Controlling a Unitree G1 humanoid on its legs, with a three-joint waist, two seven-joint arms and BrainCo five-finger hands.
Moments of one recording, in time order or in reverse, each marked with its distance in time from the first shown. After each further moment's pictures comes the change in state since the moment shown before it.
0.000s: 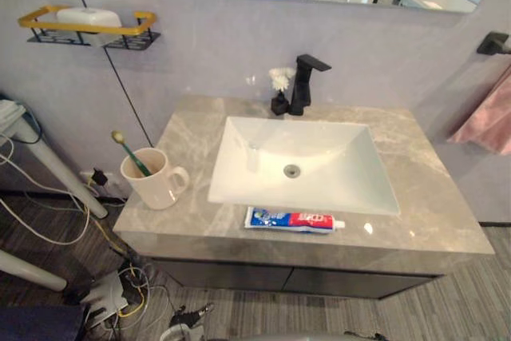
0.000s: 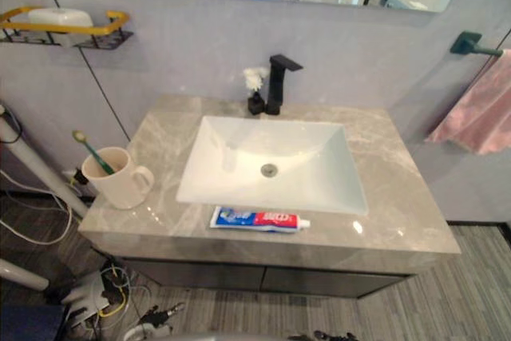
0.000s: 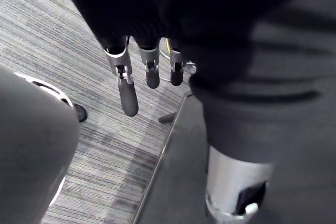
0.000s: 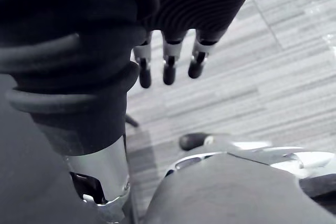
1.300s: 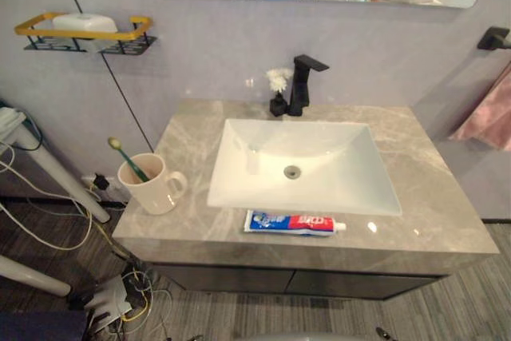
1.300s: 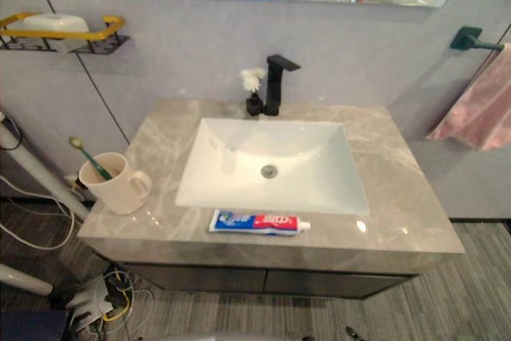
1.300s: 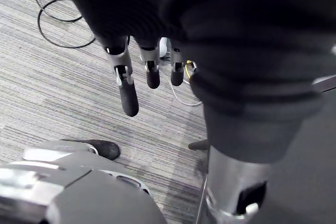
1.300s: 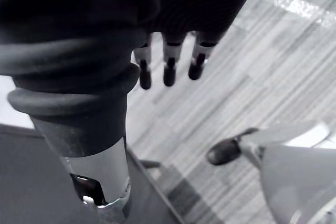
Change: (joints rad) left arm 0.080 0.068 -0.047 0.077 0.001 -0.007 0.023; right arm -0.011 -0.061 -0.251 -0.034 0.313 -0.043 -0.076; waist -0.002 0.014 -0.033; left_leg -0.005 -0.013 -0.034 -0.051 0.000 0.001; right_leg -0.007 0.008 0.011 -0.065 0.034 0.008
